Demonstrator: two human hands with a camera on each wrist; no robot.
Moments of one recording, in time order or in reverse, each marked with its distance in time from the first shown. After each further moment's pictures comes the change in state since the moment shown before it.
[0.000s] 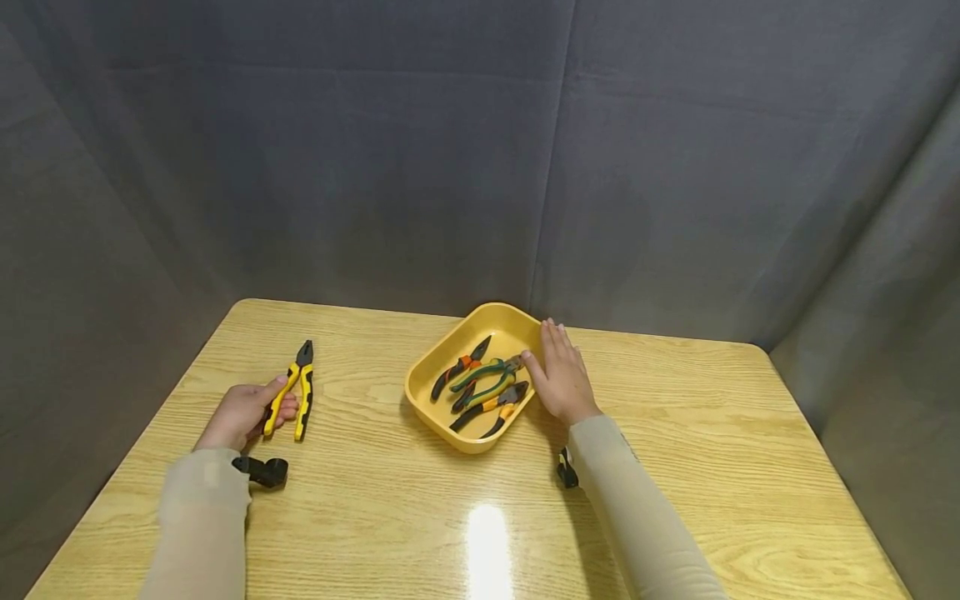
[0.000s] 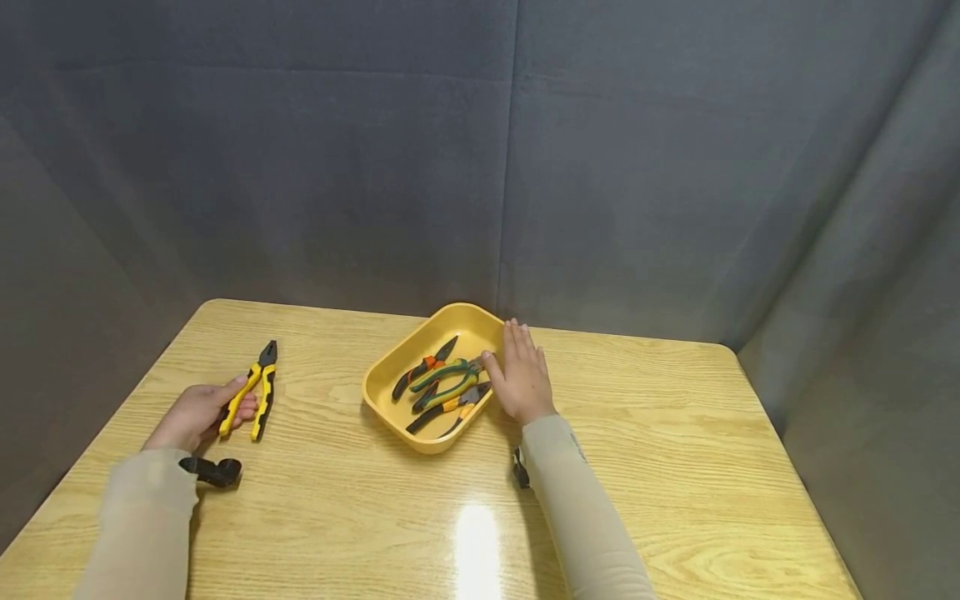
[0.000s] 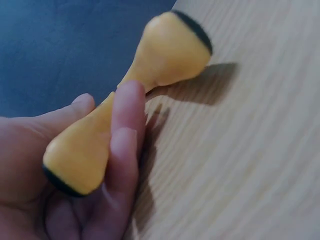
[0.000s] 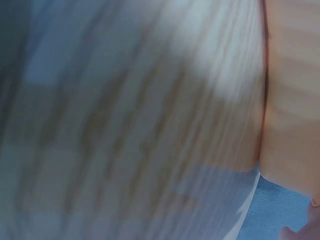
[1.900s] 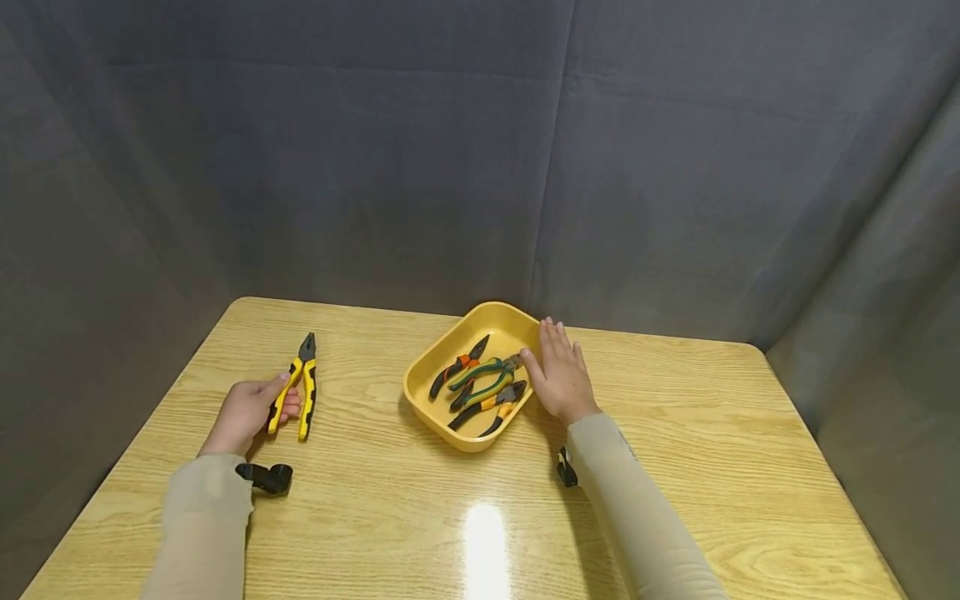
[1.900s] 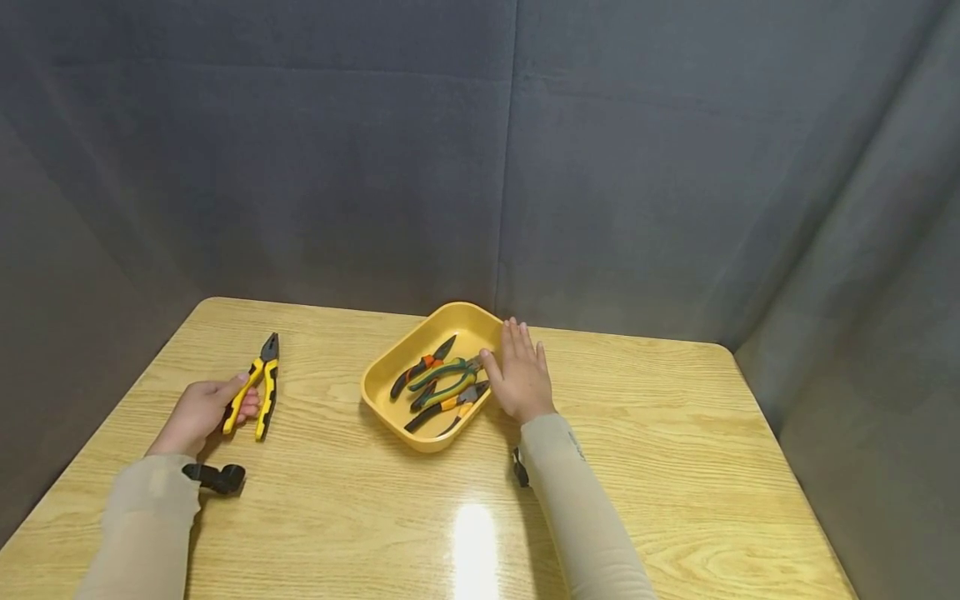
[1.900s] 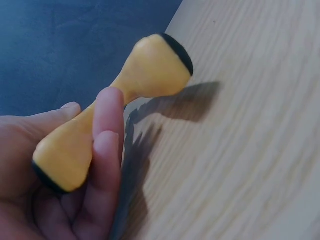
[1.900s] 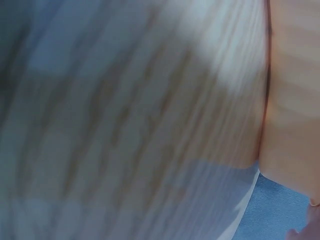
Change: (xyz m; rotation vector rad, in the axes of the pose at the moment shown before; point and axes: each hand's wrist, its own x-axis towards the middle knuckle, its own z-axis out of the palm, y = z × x) left_hand -0.005 0.002 0.013 0.094 0.085 0.097; right_hand -0.003 -0.004 -0.004 -0.066 -0.018 0.004
